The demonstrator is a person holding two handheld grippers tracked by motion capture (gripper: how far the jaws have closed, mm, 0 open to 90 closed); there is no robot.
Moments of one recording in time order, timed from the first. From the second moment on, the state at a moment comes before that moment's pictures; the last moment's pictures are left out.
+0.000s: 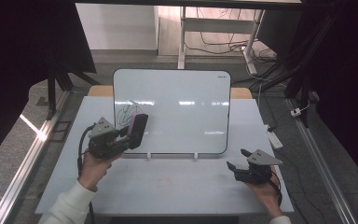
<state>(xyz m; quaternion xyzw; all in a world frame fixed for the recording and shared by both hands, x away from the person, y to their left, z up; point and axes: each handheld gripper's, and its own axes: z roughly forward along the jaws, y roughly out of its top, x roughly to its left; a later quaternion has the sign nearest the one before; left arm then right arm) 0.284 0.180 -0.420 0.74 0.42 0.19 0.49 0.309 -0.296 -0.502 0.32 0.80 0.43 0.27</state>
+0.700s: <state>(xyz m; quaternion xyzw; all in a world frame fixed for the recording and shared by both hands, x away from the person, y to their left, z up) 0.274 0.140 -0.458 0.79 0.37 0.16 0.46 0.310 -0.281 -0.498 0.31 0.80 0.45 0.24</state>
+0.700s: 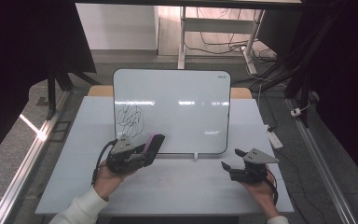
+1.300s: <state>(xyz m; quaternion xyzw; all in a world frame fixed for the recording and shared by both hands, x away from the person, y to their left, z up) 0.271 0.105 -0.468 0.81 0.34 0.15 0.45 0.311 -0.245 -0.483 0.30 0.80 0.49 0.18</state>
